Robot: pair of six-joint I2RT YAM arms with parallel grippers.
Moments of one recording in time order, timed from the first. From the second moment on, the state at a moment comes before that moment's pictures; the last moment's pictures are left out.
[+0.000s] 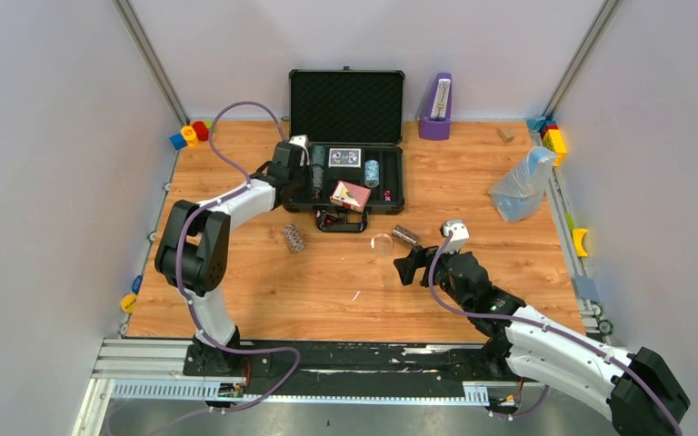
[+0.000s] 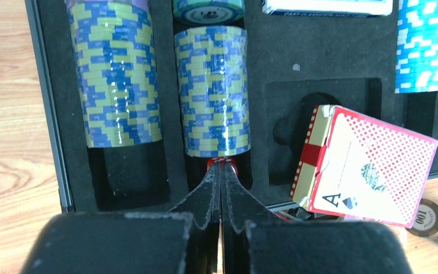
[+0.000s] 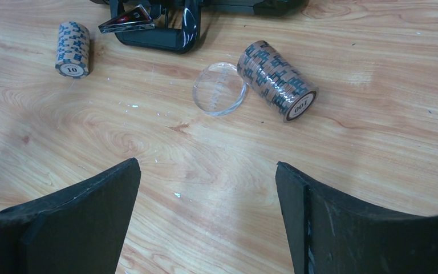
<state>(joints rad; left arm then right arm) -0.36 1.80 1.18 -0.13 0.03 -0.38 0.79 0.77 0.23 0.17 0.23 0.49</state>
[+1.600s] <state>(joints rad) -0.34 1.35 0.92 -0.52 -0.13 -0.80 0.79 0.73 0.23 0.15 0.22 0.49</state>
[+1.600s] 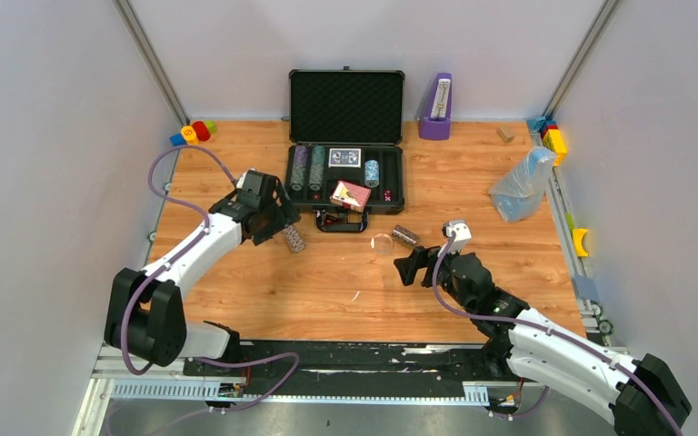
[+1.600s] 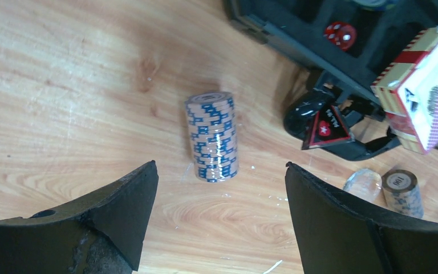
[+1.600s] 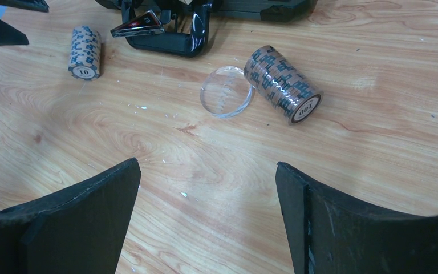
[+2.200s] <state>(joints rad) -0.34 1.54 0.89 -0.47 -0.13 -0.93 0.79 0.72 0.23 0.15 0.22 0.49</state>
